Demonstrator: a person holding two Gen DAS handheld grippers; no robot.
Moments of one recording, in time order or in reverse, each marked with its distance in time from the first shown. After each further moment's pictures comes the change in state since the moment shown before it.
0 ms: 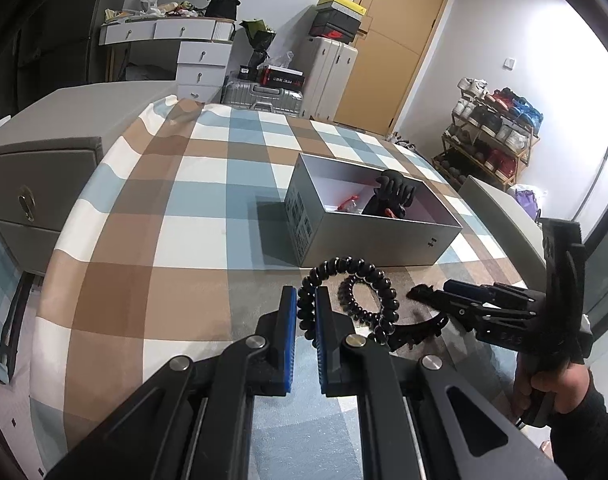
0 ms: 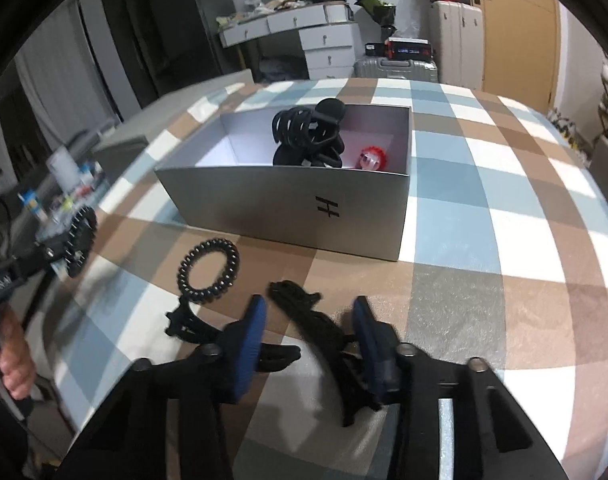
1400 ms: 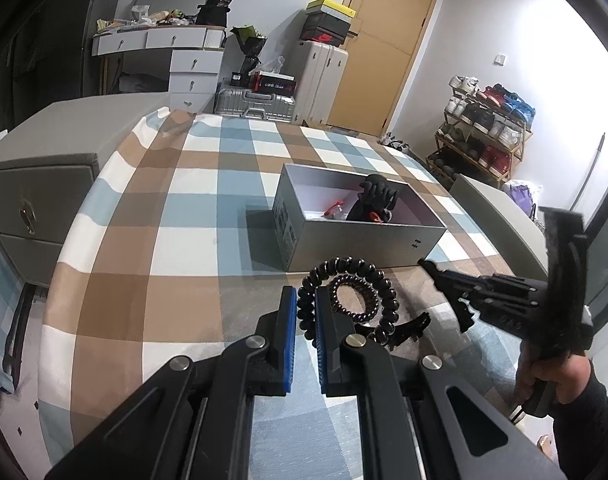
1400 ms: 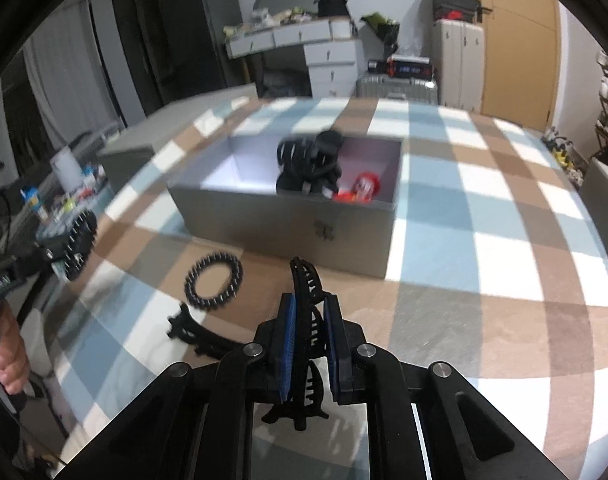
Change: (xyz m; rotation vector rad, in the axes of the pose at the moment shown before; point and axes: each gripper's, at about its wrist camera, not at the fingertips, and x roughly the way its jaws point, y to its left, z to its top) left arm -0.012 -0.014 0.005 0.039 -0.010 -0.003; right arm -0.026 -0.005 0.003 -0.016 -0.080 0.009
